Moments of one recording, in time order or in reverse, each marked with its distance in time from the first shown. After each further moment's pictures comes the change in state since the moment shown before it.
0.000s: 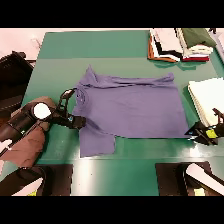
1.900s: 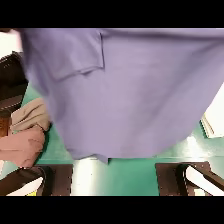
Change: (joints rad) left arm 0.060 -0.148 1.127 0.505 -0.258 -0.012; right arm 0.397 0.001 1.186 0.121 0.114 0.032
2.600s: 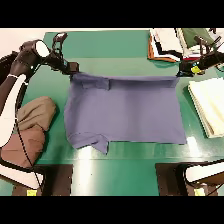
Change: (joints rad) left arm 0.144 -0.496 -0.141 -0.260 0.134 0.132; right arm 0.145 -0.536 -0.114 -0.118 -0.157 0.005
